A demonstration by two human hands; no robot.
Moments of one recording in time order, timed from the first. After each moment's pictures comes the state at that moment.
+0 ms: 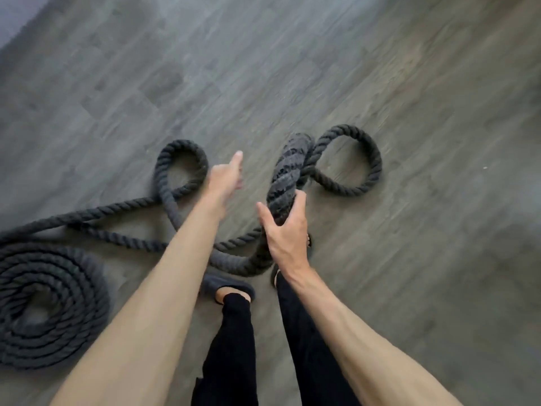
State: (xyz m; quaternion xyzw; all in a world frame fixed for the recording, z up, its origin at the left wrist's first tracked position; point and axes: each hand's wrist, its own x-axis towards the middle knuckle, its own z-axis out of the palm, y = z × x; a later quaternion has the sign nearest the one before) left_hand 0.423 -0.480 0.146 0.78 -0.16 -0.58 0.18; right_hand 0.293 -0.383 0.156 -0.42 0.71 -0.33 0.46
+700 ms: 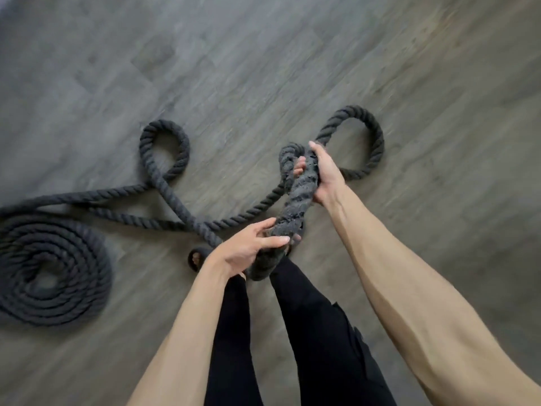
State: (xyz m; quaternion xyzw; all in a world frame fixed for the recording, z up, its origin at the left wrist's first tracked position) left_hand 0.334 -0.361 0.166 0.51 -0.09 -0.84 0.15; right_hand 0.175 -0.500 0.115 0.14 0.55 -0.32 0.76
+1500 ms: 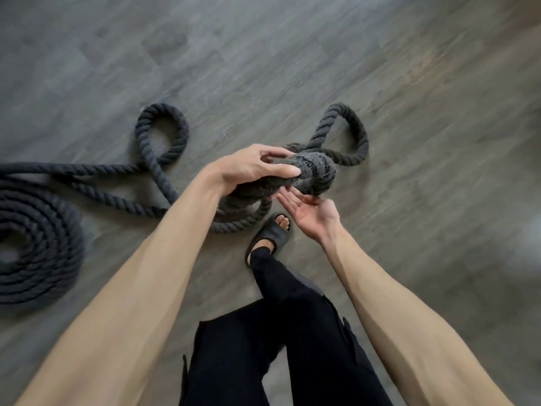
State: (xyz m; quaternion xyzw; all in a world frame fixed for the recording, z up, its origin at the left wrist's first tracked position) left_hand 0.353 -0.452 0.192 0.55 -0.32 -0.76 0.15; right_hand 0.153 -0.403 0.109 0.26 0.50 -0.30 0.76
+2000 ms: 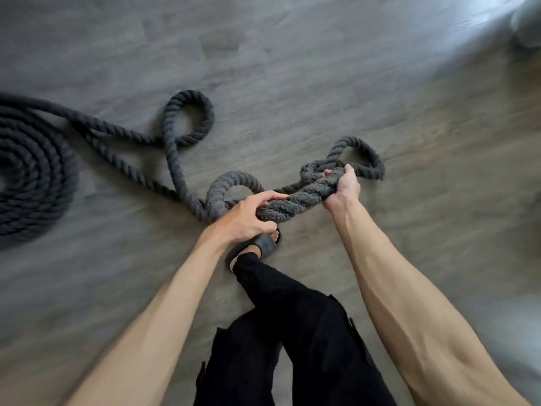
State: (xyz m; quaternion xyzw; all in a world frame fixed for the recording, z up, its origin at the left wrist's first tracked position) left_hand 0.325 -0.318 0.160 0.63 -0.43 -0.61 0.22; right_hand 0.162 -0.482 0.128 0.03 0.71 -0.33 0.62
